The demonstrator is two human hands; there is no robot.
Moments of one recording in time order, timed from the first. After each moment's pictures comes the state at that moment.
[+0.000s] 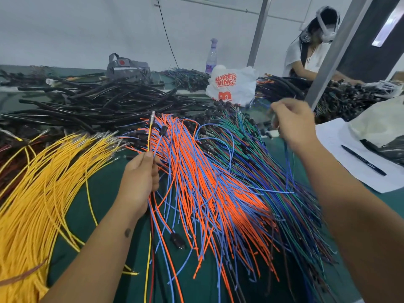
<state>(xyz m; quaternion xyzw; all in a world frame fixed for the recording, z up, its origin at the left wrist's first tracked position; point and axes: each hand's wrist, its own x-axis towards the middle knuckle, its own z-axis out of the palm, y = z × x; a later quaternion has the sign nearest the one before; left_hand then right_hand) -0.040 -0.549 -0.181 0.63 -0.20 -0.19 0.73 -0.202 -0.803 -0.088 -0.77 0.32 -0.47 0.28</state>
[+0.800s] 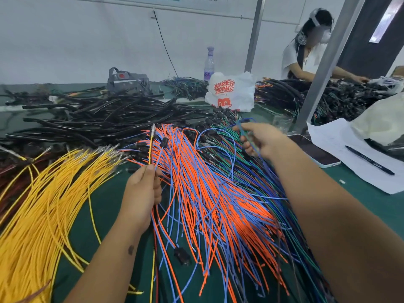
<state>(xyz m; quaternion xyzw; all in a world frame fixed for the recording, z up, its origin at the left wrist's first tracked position) -0.033 -0.551 -0.190 0.61 -0.22 -0.19 0.74 -0.154 -0.800 -0.101 -0.61 0.41 -0.22 0.64</state>
